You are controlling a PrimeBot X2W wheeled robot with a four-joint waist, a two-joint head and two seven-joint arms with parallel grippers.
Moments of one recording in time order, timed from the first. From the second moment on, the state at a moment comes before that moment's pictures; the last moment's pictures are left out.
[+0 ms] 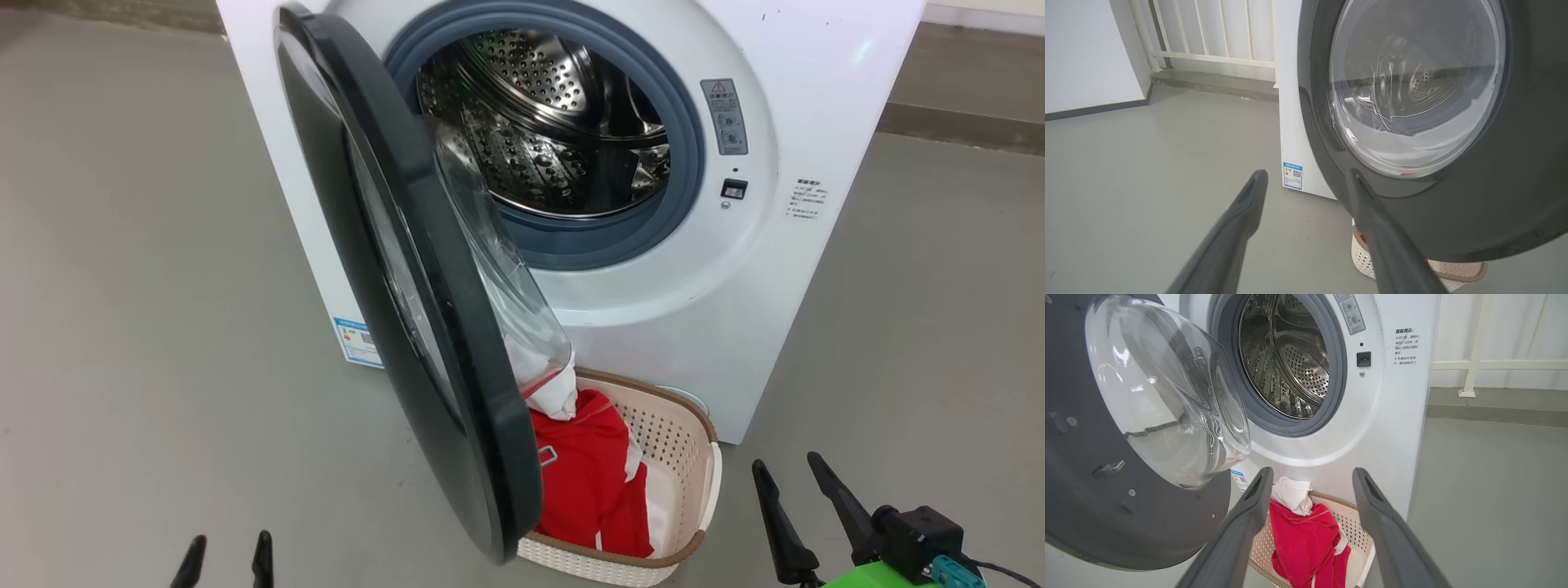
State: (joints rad) left arm 0.13 0.05 0.12 0.23 -0.17 -0.13 -0.25; right arm 0.05 -0.04 0.06 0.30 0.33 0.13 -0.26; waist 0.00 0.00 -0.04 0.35
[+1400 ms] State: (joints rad) left arm 0.00 0.26 0.02 -0.02 -1.72 -0.12 0.58; right arm 0.05 -0.04 0.06 0.30 0.34 0.13 -0.26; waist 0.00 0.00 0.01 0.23
